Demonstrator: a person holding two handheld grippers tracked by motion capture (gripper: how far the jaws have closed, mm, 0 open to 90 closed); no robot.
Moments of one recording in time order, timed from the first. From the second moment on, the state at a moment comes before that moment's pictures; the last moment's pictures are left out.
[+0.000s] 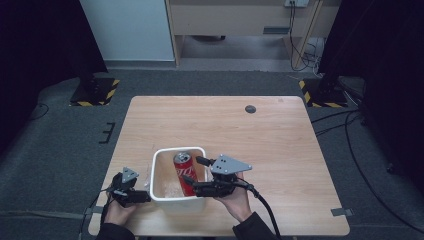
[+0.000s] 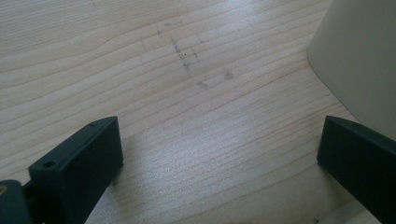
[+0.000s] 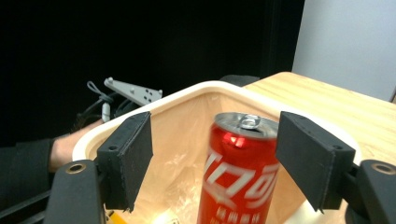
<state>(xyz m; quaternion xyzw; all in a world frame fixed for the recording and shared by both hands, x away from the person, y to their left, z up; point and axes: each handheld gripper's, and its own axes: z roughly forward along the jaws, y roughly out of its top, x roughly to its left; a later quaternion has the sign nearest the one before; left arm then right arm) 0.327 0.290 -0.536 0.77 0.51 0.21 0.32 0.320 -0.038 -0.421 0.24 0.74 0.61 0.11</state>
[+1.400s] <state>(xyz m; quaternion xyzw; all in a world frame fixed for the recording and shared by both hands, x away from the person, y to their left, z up) 0.326 0.289 -0.536 0.77 0.51 0.21 0.32 0.326 -0.173 -0.429 0.38 0.69 0.58 0.20</state>
